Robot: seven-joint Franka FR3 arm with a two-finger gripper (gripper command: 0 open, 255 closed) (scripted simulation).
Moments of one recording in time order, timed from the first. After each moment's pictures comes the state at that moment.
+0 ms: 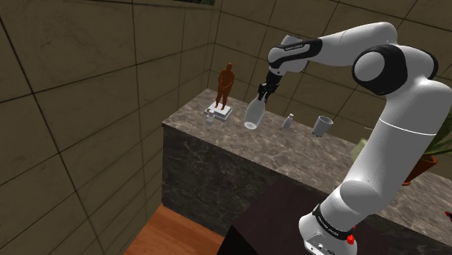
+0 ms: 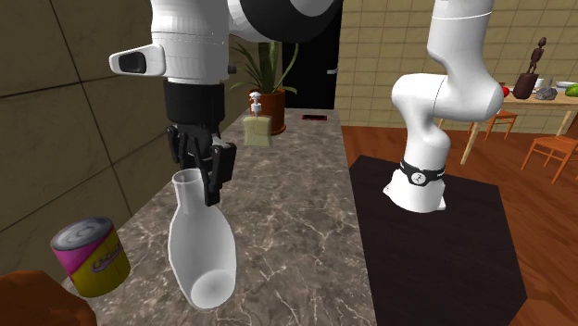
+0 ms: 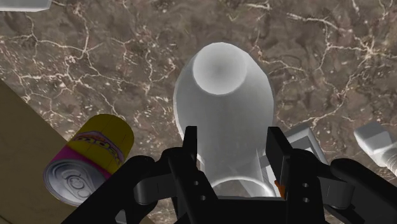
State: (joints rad) arm -0.19 0.22 -0.30 -1.84 0.13 2.17 -0.40
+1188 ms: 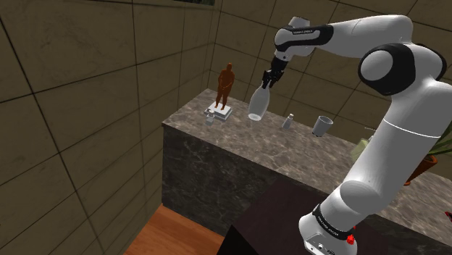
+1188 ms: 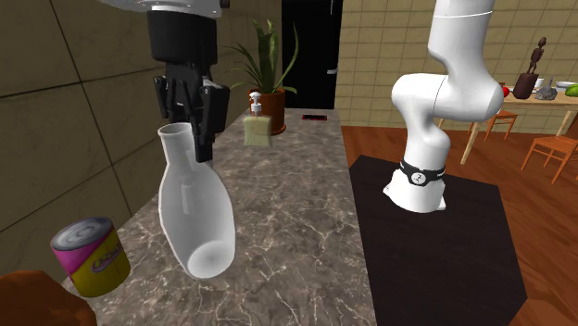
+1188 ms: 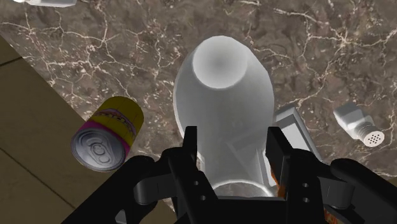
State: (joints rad) arm -0.19 0.18 -0.31 -1.71 0.10 1.99 -0.38
